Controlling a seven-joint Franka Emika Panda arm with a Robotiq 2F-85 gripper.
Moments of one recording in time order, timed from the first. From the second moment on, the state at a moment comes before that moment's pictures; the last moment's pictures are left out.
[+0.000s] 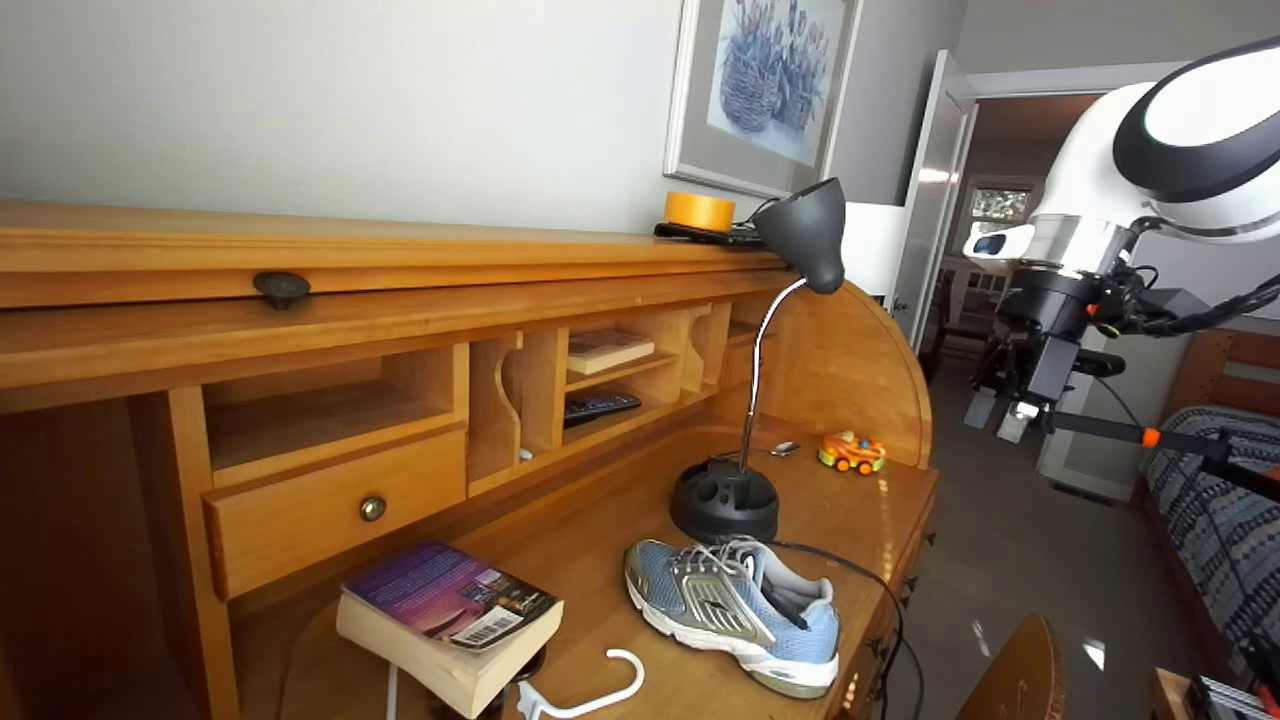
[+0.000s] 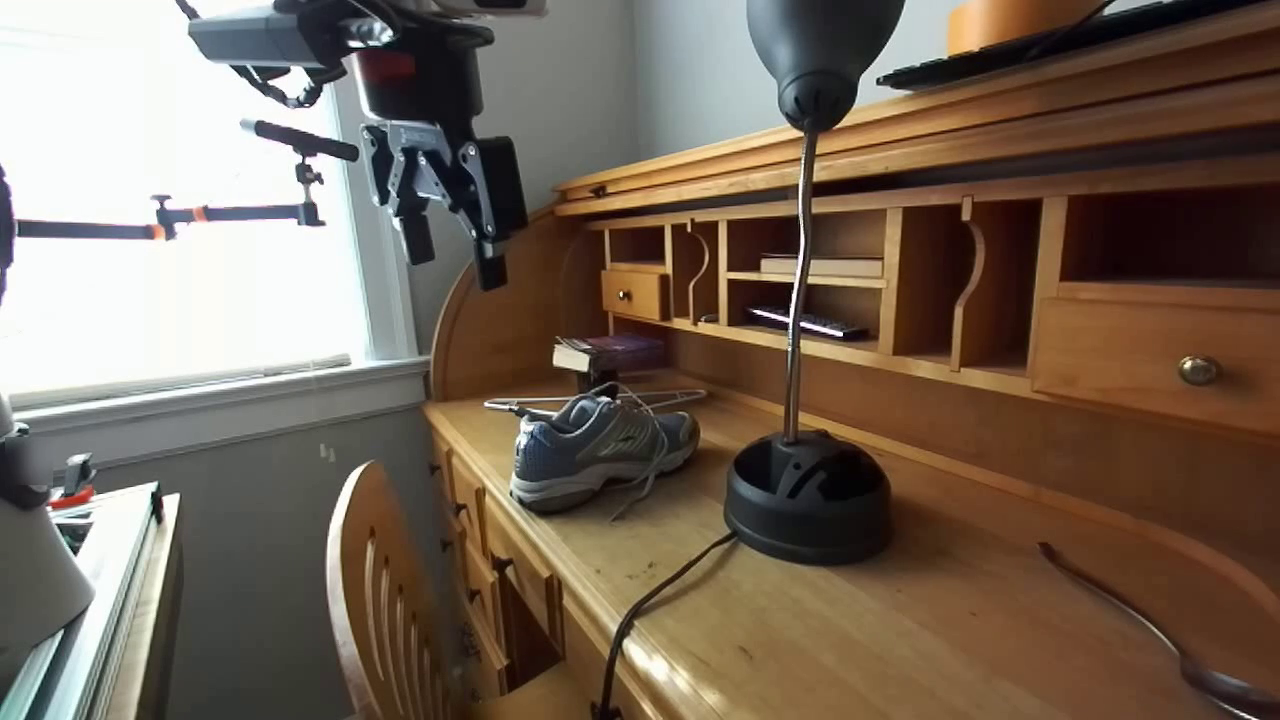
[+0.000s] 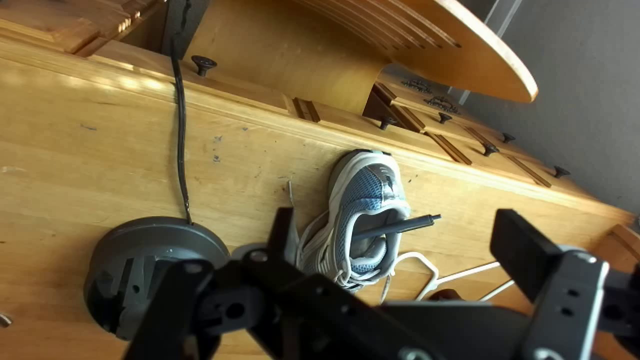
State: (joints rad) arm -0.03 -0.64 -0.54 -2.72 -0.03 2.18 -0.75
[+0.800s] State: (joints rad) arm 0.00 -0.27 -0.13 -2.70 0.14 2.49 -0.10
